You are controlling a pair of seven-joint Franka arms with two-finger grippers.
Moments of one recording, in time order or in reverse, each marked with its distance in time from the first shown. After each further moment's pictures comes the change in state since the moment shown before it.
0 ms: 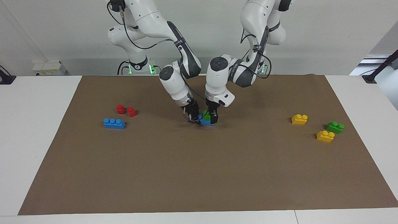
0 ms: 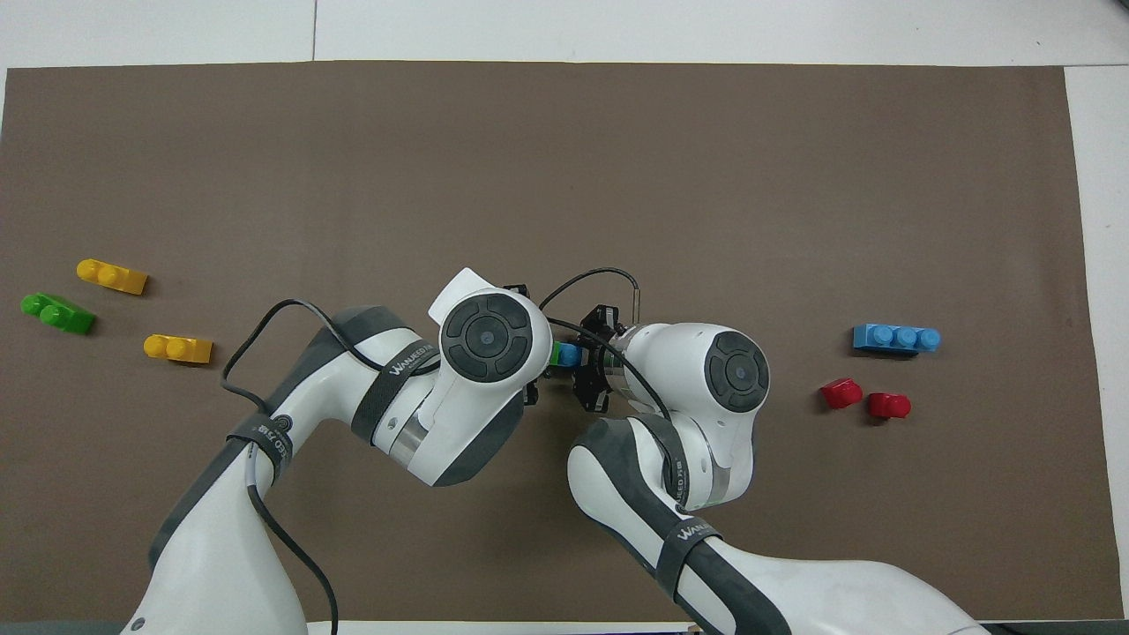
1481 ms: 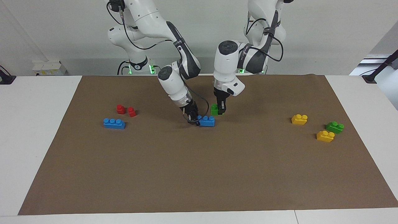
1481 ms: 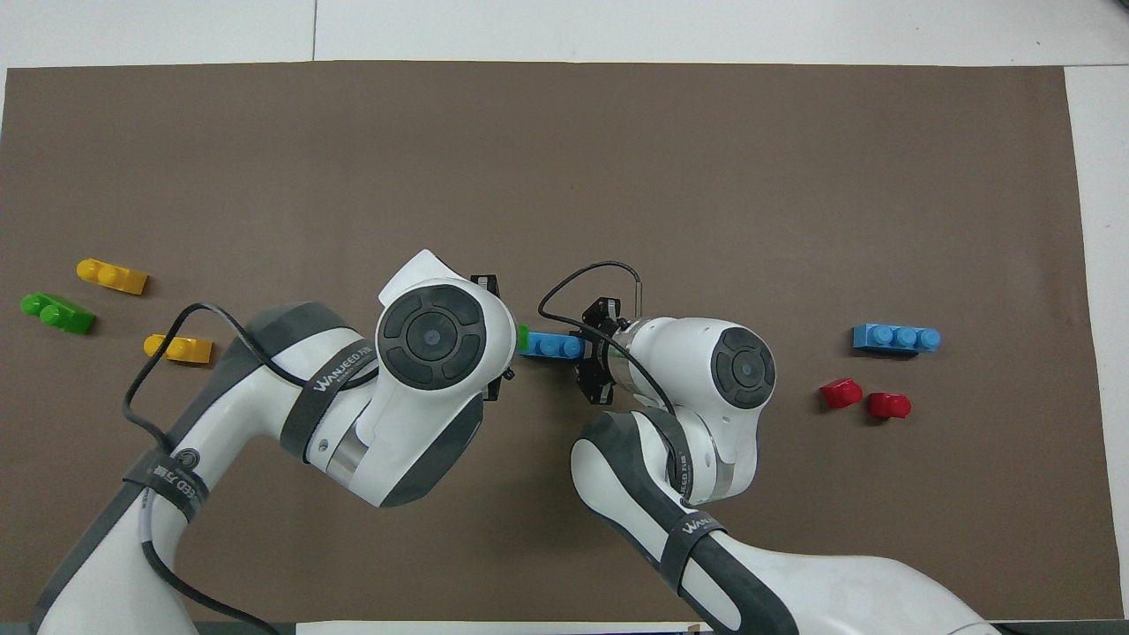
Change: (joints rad) left arm 0.069 -0.143 0.023 0.003 0.017 -0.135 0.153; right arm -0.053 -0.012 -0.007 0.042 0.000 -0.042 -0.102
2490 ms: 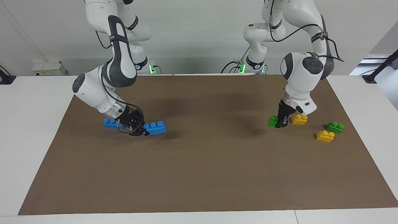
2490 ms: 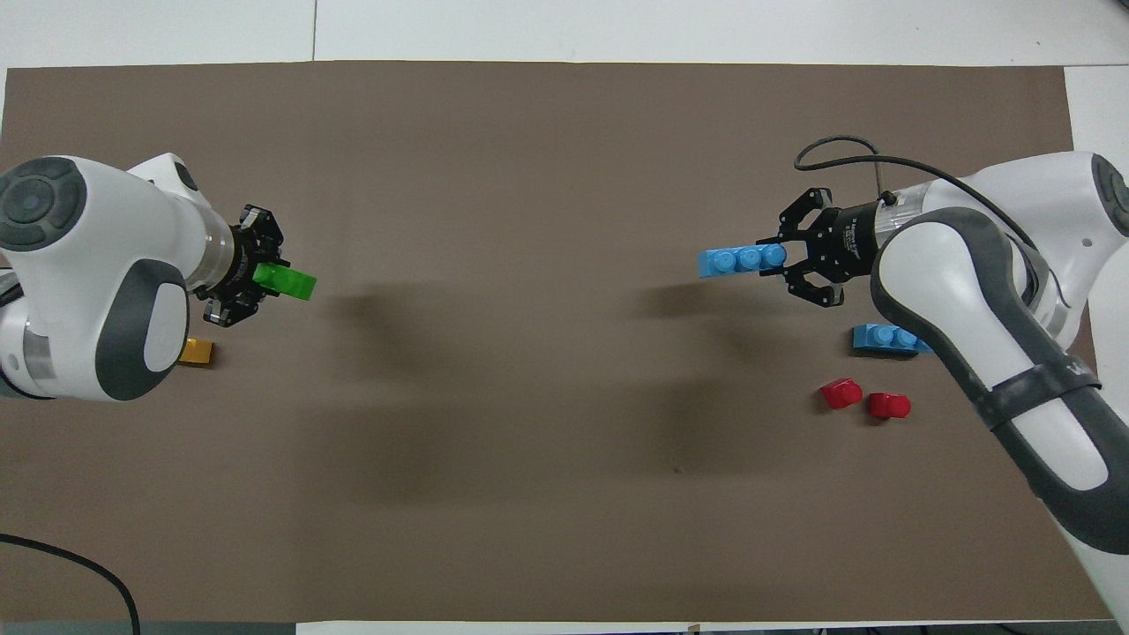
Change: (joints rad) left arm 0.473 0.001 0.005 -0.009 -0.067 -0.009 0.878; right arm -0.514 -0.049 -0.013 0.166 -0.021 -0.499 -0.564
